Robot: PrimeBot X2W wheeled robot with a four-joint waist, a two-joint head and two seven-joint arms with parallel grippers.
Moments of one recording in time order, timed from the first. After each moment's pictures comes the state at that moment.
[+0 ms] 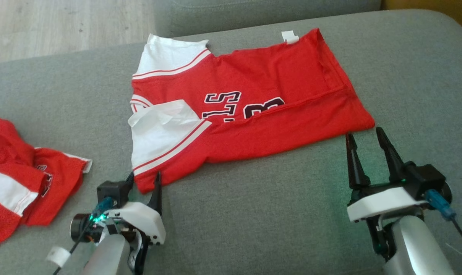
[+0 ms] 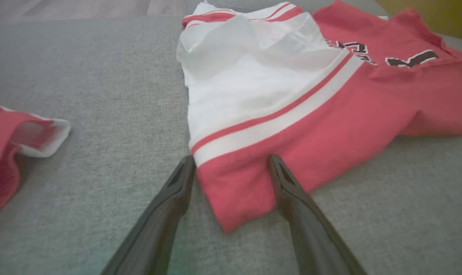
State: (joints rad) left arm -0.32 0.05 -0.21 0.74 -0.25 -0.06 -0.08; right arm -0.16 -0.05 0.06 0.34 0.12 0.13 -0.25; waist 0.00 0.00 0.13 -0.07
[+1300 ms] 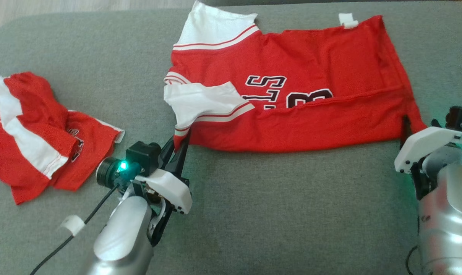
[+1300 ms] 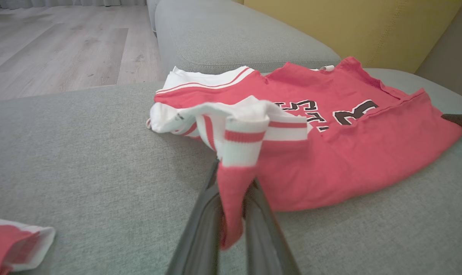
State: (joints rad) left arm -0.43 0.07 -0.39 0.56 -0.26 -0.12 -0.07; right arm -0.57 -0.05 -0.46 0.80 -0.21 0.13 0.13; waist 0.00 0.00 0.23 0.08
